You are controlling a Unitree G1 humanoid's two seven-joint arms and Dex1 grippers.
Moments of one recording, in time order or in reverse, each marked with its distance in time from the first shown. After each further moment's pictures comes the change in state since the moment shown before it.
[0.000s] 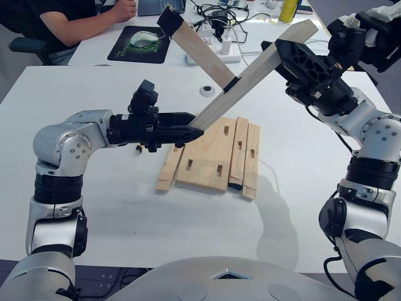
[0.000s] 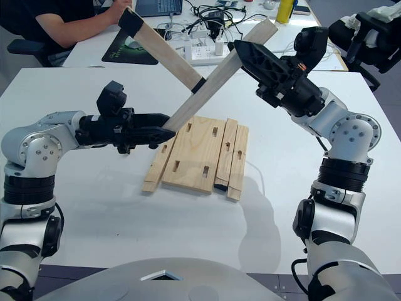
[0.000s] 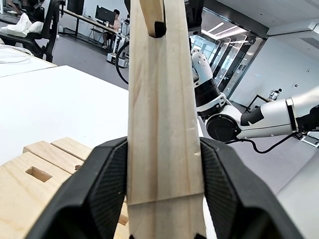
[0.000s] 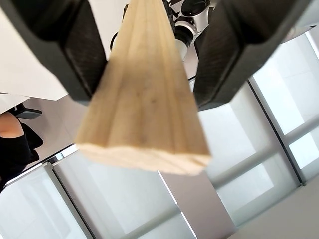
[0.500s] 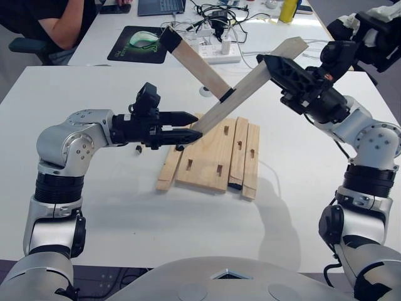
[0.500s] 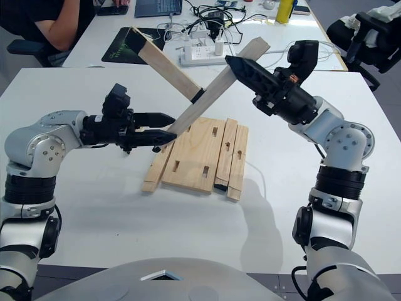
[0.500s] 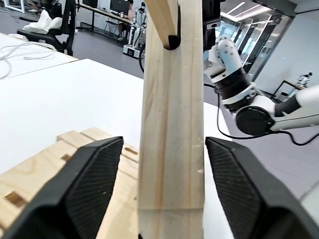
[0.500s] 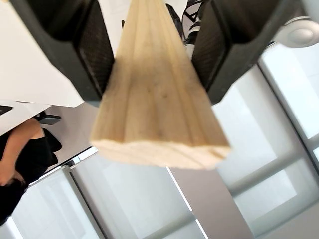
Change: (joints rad) left arm 0.006 0.020 -0.031 0.018 0.112 -0.083 0.028; right arm 0.079 0.054 0.017 -0.083 -0.069 -0.068 -0.076
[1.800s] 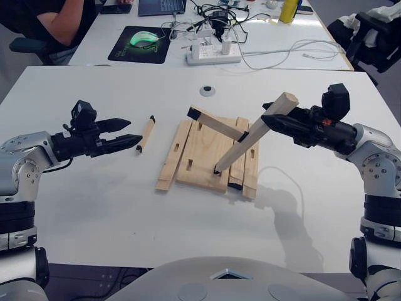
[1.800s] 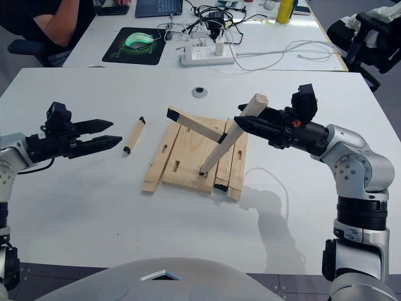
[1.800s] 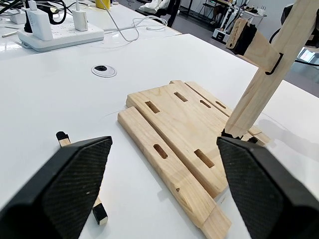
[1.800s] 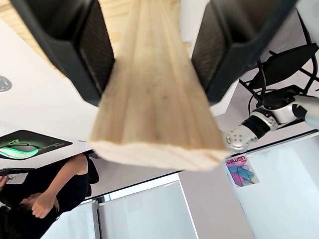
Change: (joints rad) left arm 0.275 0.214 0.232 0.089 0.094 -0.137 0.001; right arm 0.246 -0.250 0.102 -0.109 -0.322 -0.287 0.317
